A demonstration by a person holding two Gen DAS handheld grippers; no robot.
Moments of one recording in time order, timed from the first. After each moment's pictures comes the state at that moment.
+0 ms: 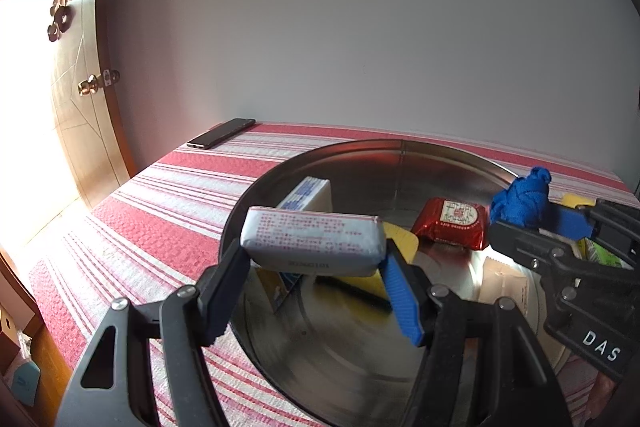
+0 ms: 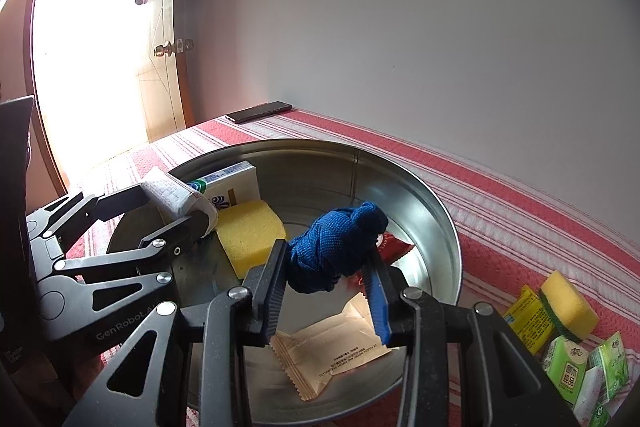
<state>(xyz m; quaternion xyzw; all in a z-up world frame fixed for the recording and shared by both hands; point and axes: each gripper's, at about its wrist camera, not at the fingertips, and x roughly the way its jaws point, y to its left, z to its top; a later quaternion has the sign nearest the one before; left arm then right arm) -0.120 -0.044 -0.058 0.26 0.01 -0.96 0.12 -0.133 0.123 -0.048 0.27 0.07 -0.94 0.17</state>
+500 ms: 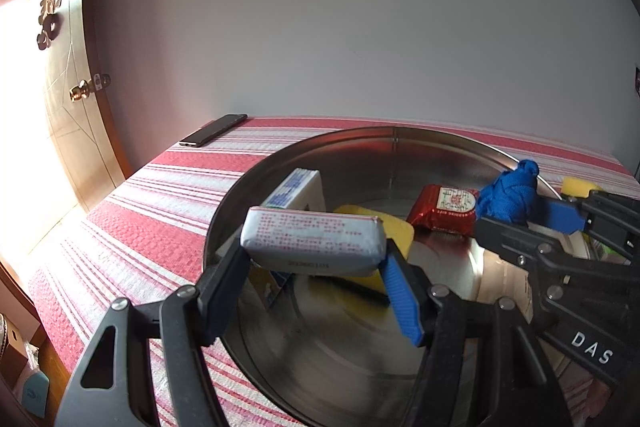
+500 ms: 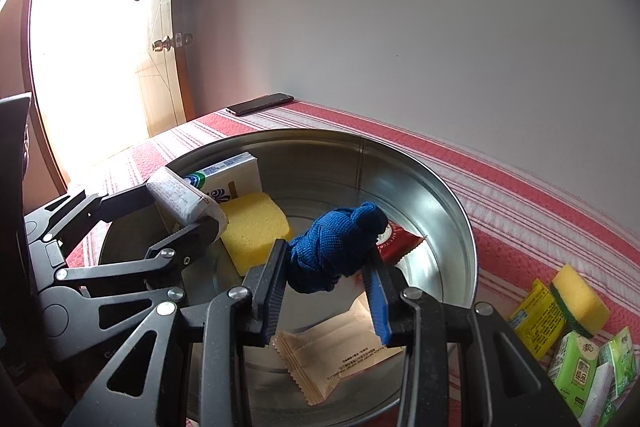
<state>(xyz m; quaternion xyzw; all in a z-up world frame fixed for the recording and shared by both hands) -0.125 -0.038 -0.062 0.28 -0.01 -0.95 0.10 -0.139 0.120 -0.056 0.29 0.06 -0.94 0.16</state>
